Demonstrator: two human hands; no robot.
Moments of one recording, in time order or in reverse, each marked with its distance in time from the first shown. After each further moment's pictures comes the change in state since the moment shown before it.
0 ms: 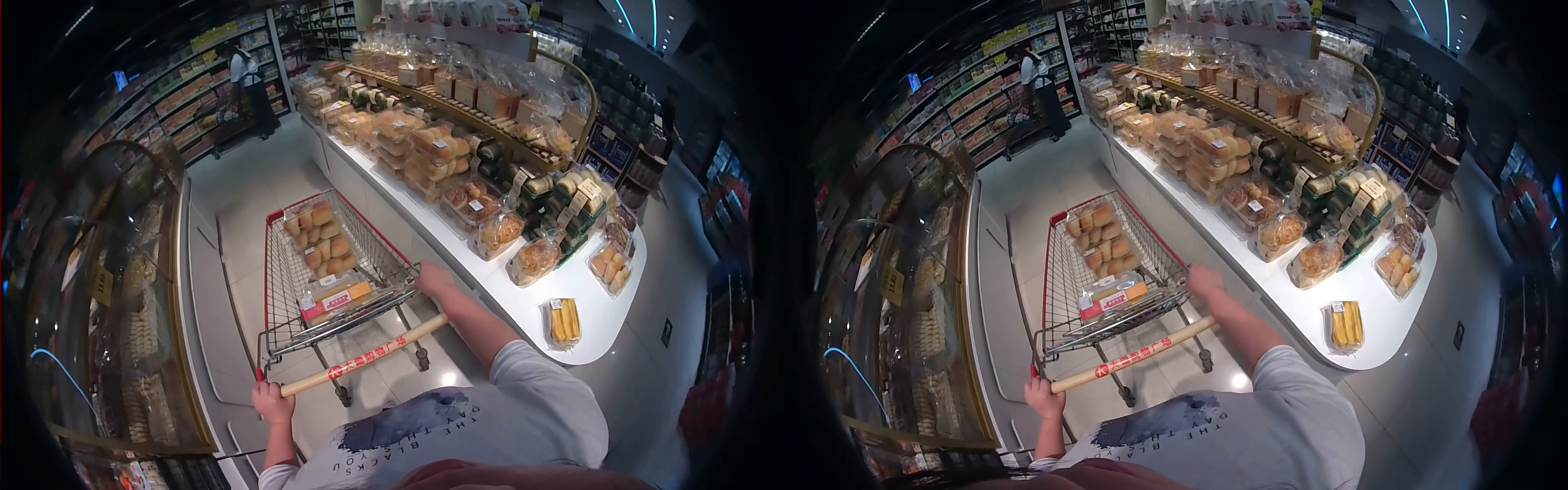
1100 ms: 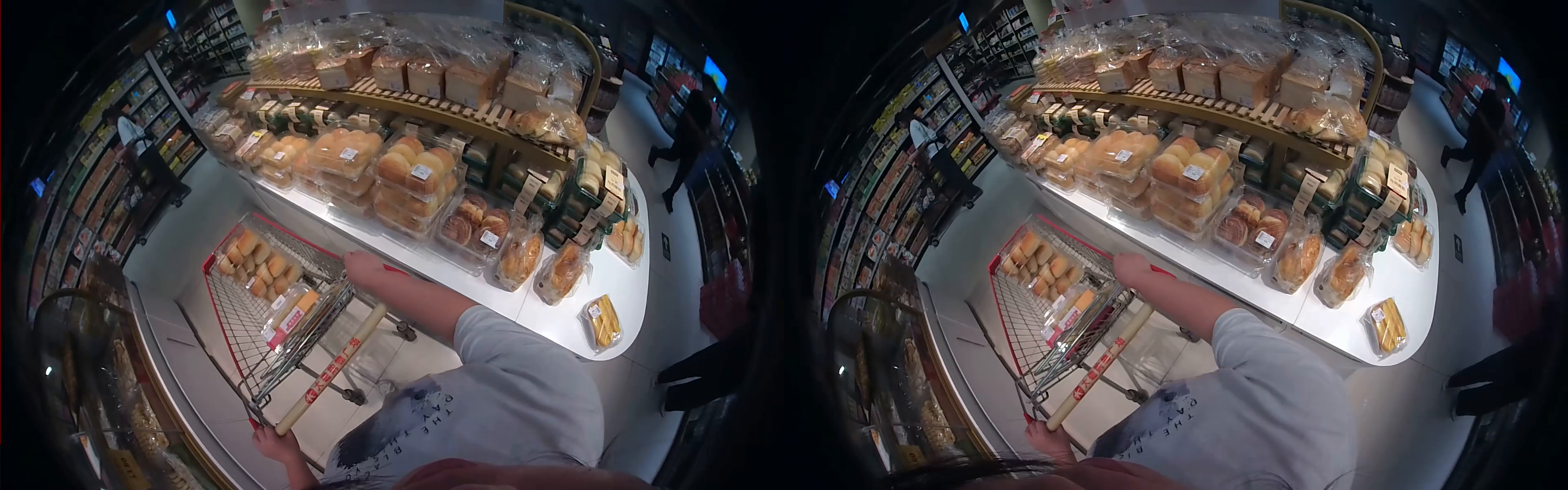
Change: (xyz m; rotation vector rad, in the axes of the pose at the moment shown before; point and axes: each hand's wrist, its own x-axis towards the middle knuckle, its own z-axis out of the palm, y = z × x) left_hand 0.276 -0.072 0.275 0.020 -0.186 -0.057; right_hand 0.396 -0.112 -0.026 0.093 0.077 -0.082
